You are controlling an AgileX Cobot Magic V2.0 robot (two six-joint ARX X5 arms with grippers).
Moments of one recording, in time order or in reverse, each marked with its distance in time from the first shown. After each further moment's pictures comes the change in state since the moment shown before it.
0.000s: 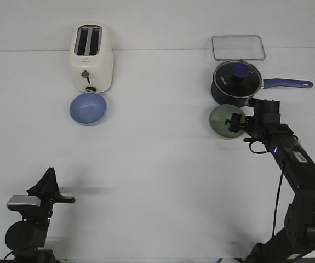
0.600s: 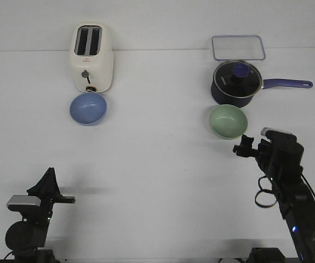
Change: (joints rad) left arm 0.000 0.000 0.000 0.000 0.000 0.000; right arm 0.048 -0.656 -0.370 0.066 0.017 0.060
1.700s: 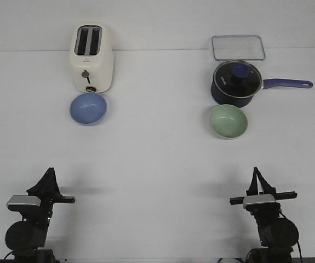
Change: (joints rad) left arm 0.000 0.000 0.000 0.000 0.000 0.000; right arm 0.057 -1.035 -0.786 0.336 0.088 -0.596
